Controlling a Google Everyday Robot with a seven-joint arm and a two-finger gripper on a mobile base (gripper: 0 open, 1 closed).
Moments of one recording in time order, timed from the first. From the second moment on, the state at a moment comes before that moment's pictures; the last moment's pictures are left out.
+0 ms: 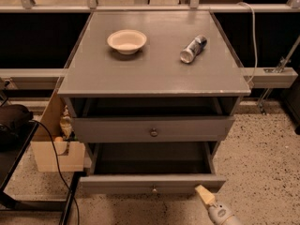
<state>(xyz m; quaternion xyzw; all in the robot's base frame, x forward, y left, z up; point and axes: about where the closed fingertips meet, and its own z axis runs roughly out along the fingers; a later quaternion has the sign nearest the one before) 0.467 -0.212 0.380 0.31 0.69 0.53 0.38</state>
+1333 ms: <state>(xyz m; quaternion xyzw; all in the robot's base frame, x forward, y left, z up) 0.510 -0.207 0.364 0.32 0.69 0.53 0.39</state>
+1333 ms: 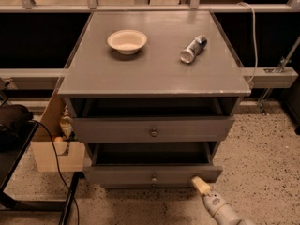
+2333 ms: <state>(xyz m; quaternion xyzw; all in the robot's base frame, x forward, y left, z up) 0.580 -0.180 0.354 0.30 0.70 0.52 0.39</state>
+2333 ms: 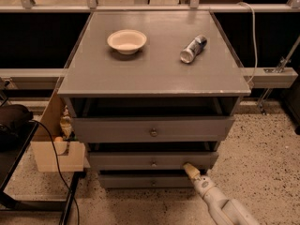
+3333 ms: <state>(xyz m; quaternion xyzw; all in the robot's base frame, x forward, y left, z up) 0.590 -0.172 0.350 0.29 0.71 0.51 0.39</state>
